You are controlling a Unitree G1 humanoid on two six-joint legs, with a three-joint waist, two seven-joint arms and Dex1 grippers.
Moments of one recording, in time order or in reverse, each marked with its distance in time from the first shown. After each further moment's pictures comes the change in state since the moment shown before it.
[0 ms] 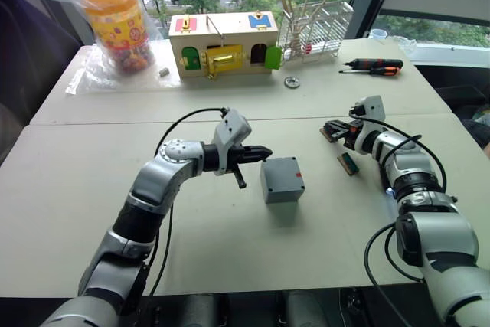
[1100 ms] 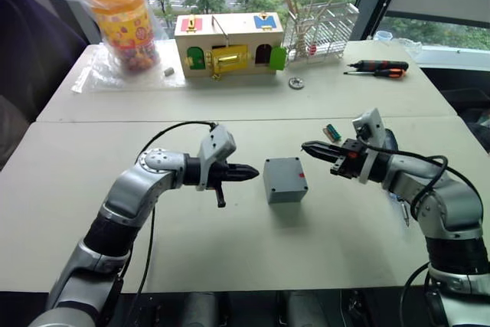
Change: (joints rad) left arm 0.091 0.155 -0.010 -0.121 -0.084 0.057 -0.110; right arm 0.528 -0.077 -0.040 -1.281 0.392 0.687 0.055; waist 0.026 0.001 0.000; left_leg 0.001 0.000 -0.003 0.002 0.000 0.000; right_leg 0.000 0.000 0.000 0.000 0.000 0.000
